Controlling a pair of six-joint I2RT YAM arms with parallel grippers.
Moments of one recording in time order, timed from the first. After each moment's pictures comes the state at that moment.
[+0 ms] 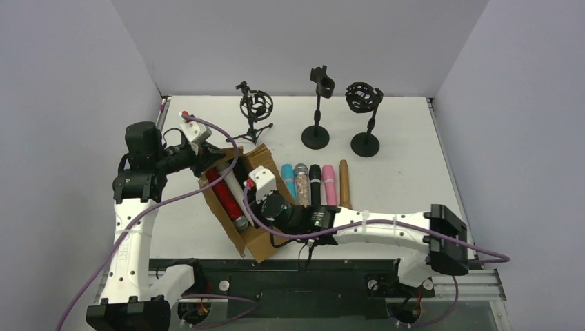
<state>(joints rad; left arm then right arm) 0.05 1.01 1.17 -0.66 0.92 0.45 1.30 1.46 1.14 -0.13 0.46 0.34</state>
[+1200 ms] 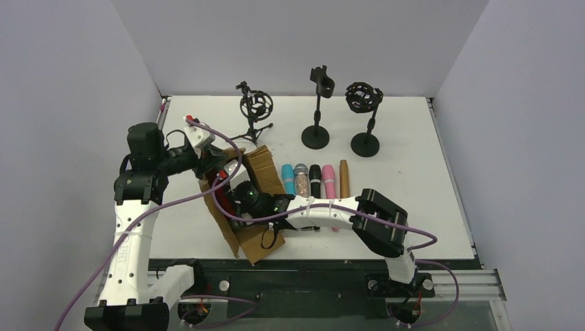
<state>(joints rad) 0.02 0.99 1.17 -0.66 0.94 0.51 1.22 1.97 1.39 0.07 0.41 0.22</state>
